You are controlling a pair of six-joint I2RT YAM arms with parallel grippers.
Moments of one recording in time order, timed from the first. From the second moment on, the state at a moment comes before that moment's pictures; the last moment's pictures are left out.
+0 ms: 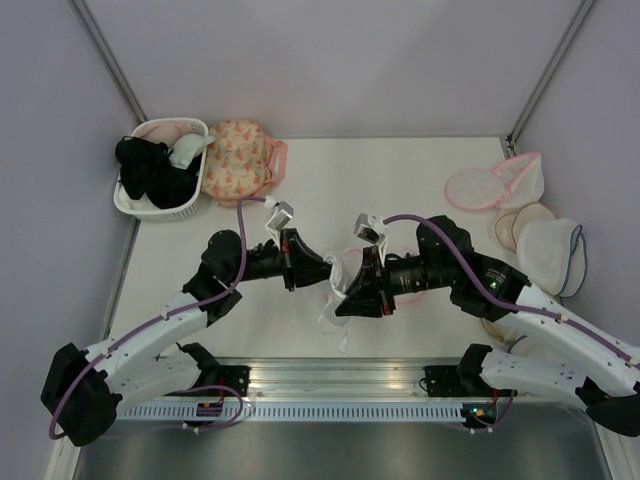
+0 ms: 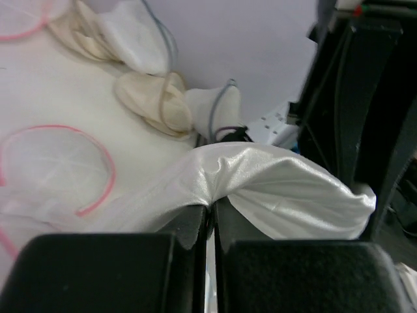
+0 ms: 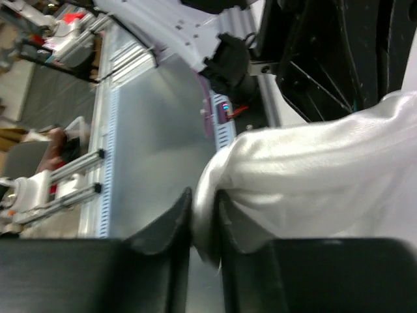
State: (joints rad) left arm -0.70 0.98 0.58 0.55 0.78 -0.68; right arm 0.94 0.95 1.06 -0.40 -0.70 0.39
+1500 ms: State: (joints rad) left arm 0.10 1.99 2.16 -0.09 -0.36 -0.20; right arm 0.94 0.89 0.99 -0.69 -0.24 0.34
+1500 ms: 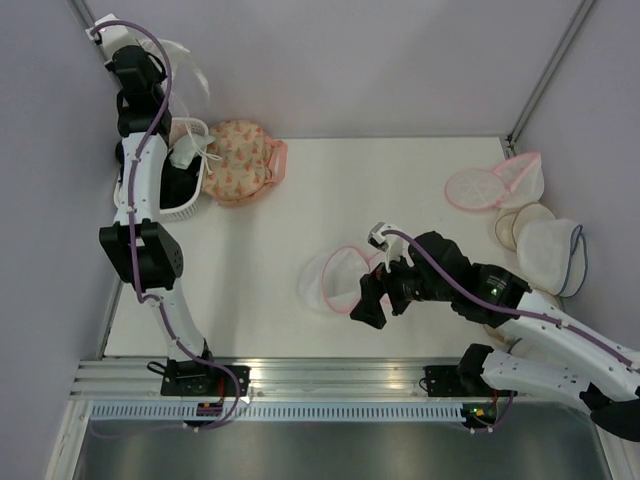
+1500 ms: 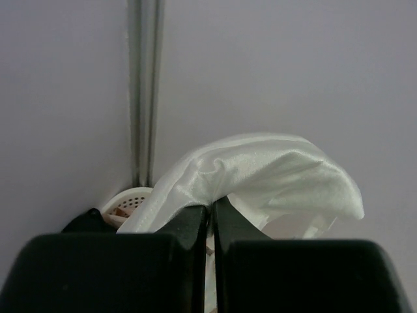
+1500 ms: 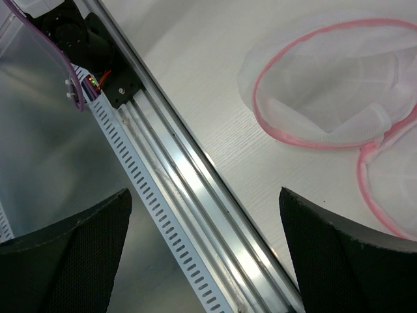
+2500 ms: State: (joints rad) left arm 0.29 2.08 2.06 -0.05 -0.29 -0.25; right arm 0.87 1.11 0.93 -0.61 -0.37 0.29
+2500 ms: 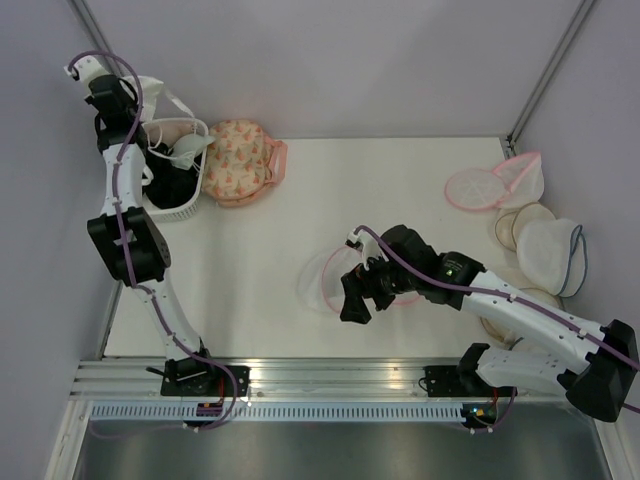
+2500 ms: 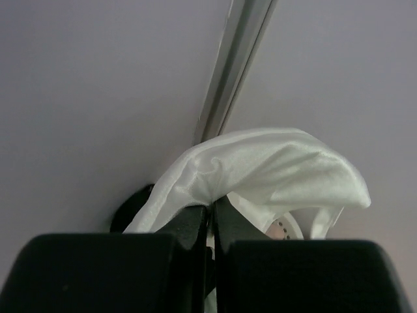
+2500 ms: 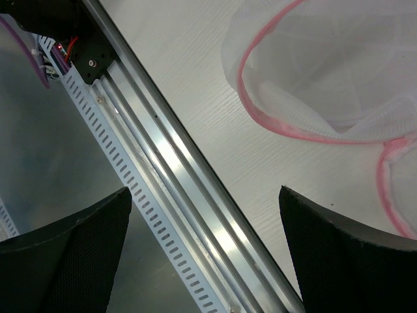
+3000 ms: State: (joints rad) left arm 0.26 2.19 1.90 -0.15 -0.13 -0.35; right arm 0.87 1.11 0.90 -0.55 -0.36 0.35
